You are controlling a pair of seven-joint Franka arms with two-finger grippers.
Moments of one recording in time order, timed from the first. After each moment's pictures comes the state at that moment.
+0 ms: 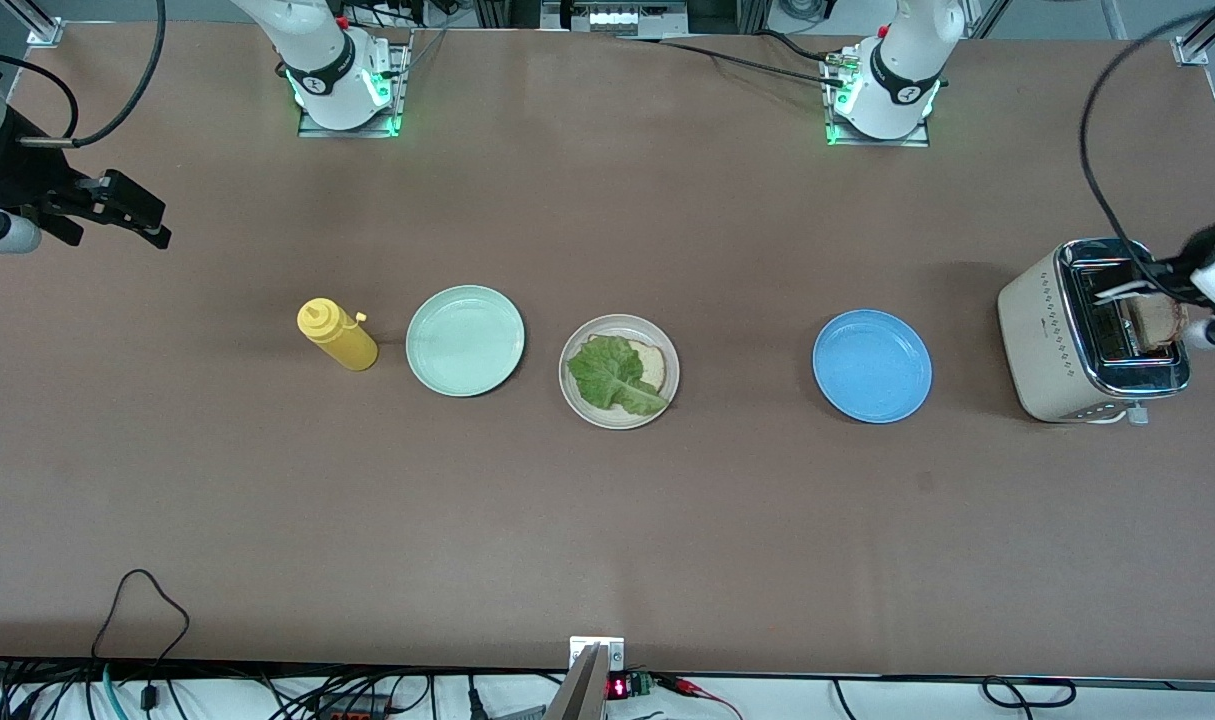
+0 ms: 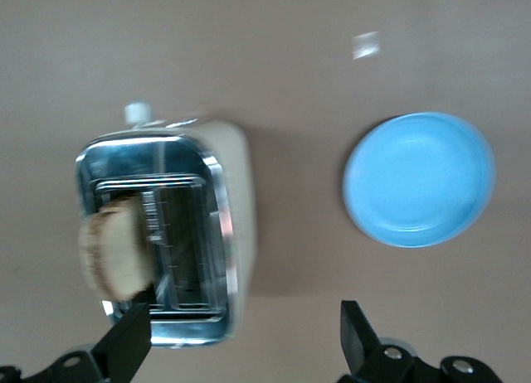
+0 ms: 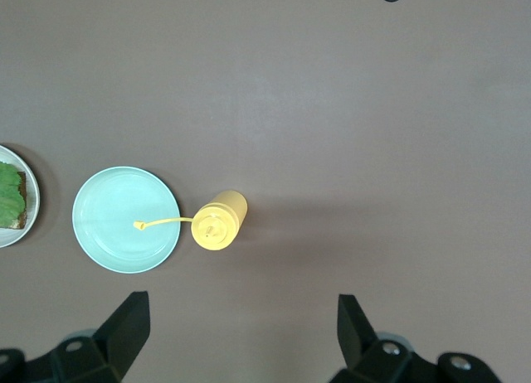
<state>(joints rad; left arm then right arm) 0.20 0.16 0.00 -1.66 0.10 1.66 0.17 0.00 -0.03 0.06 -1.63 0.00 1.63 0.09</state>
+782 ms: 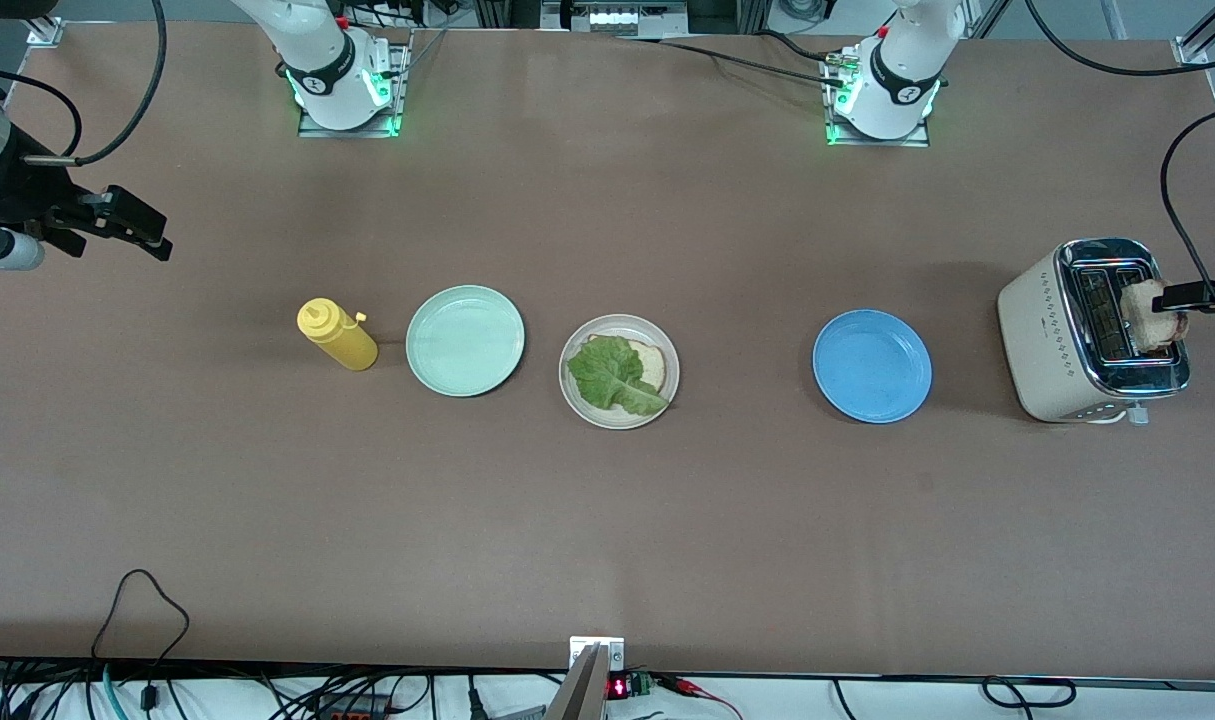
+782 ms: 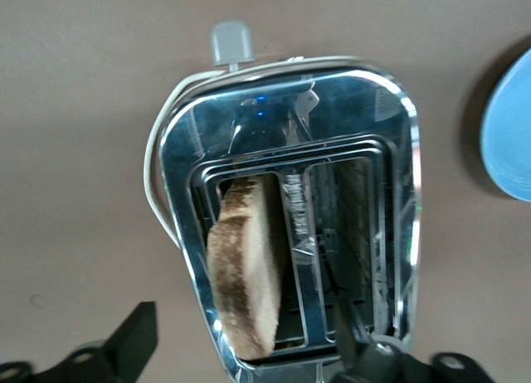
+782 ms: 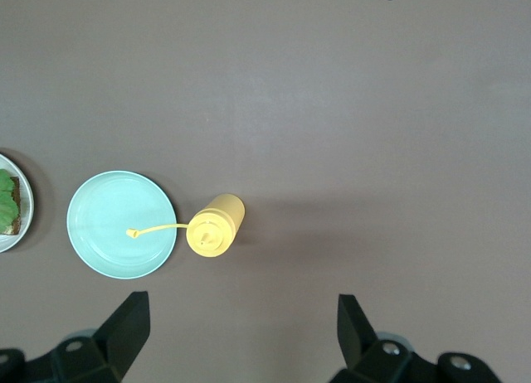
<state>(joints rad) 0.45 0.35 0.00 -1.66 0.10 1.75 0.51 -0.01 -0.01 0.06 -1.63 0.00 1.64 0.09</state>
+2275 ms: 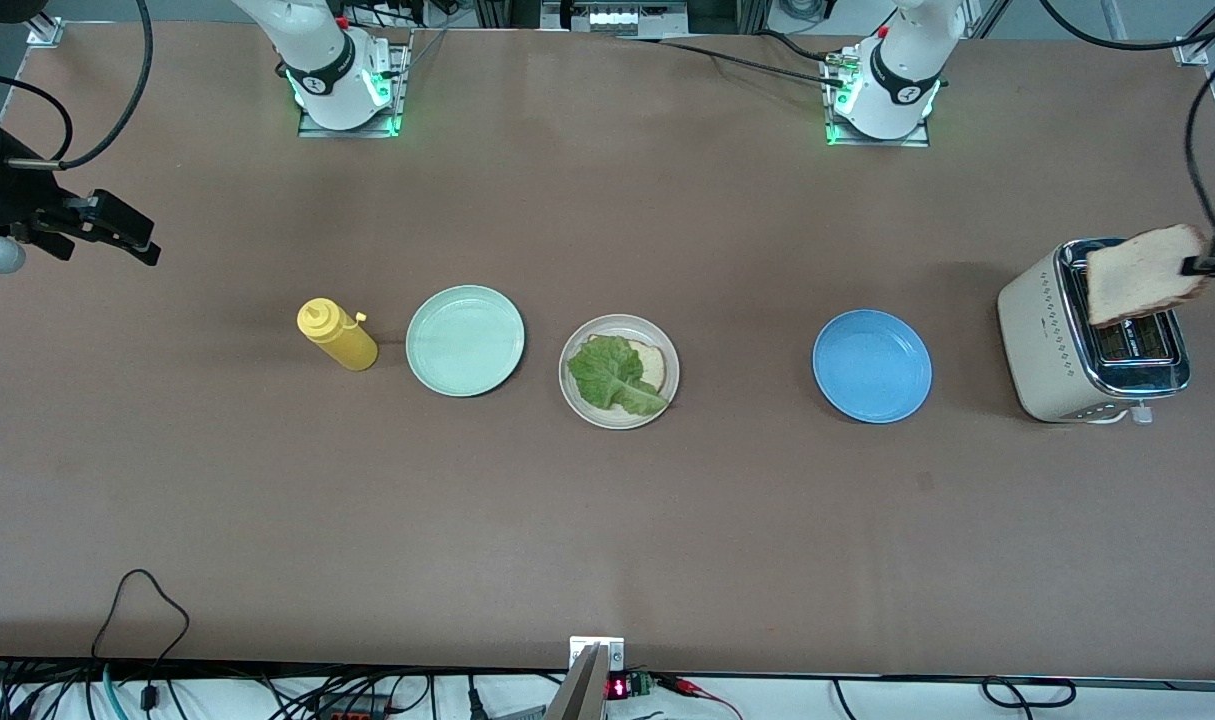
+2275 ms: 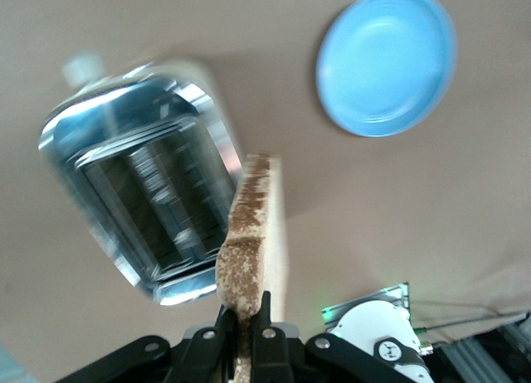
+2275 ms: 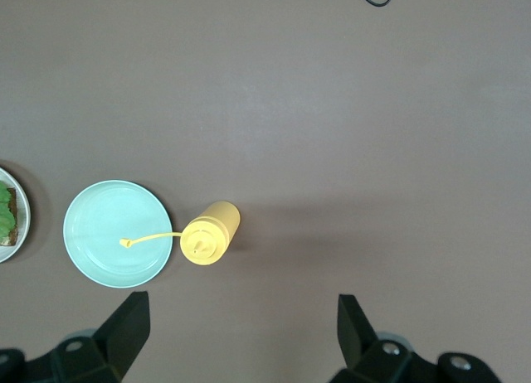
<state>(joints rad) 0.46 0.32 -0.29 -1.37 0.09 1.29 0.52 -0.03 -0.01 0.06 -1.63 0.00 1.66 0.09</state>
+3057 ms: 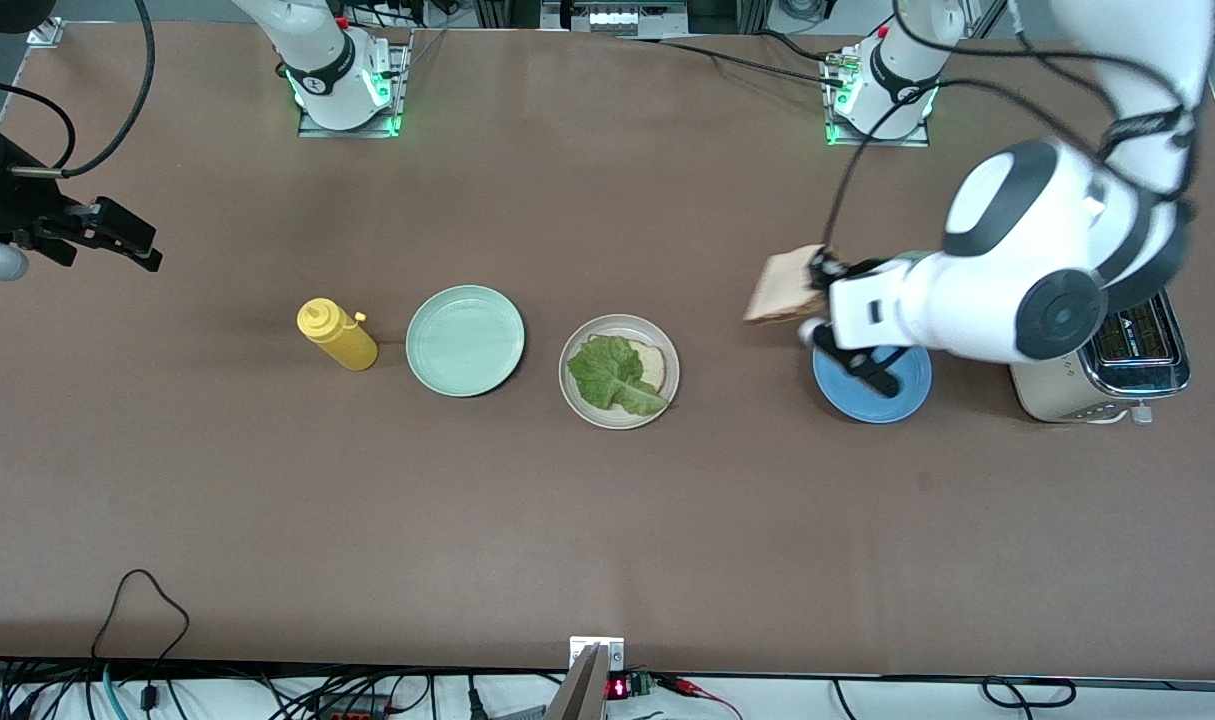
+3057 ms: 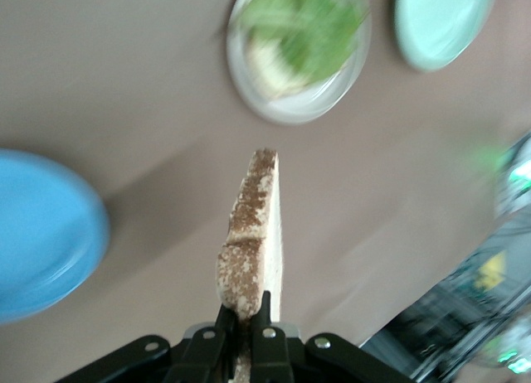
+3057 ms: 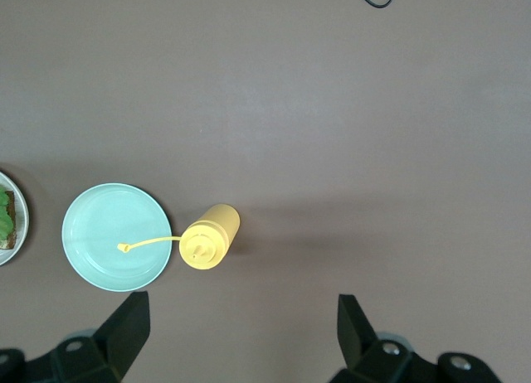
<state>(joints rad) 0.05 0.51 -0.45 -1.37 -0.29 1.53 0.11 -0.03 0.00 0.06 -1.63 0.00 1.67 0.09</state>
